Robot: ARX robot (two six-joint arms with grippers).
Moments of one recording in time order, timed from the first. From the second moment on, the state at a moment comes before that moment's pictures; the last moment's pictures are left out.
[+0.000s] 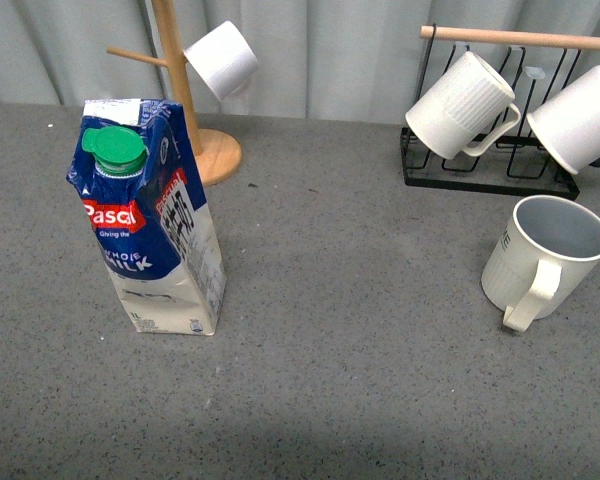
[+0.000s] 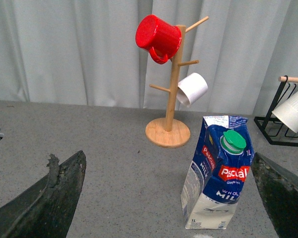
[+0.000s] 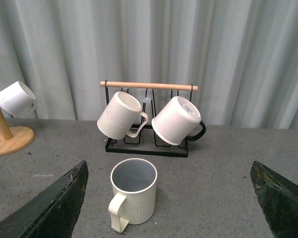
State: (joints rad) left arm 0.00 0.00 0.02 0.00 0.00 0.00; right arm 0.00 0.00 0.00 0.00 0.00 -0.01
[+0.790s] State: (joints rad) left arm 0.00 0.00 0.02 0.00 0.00 0.00; right arm 0.00 0.00 0.00 0.00 0.00 -0.01
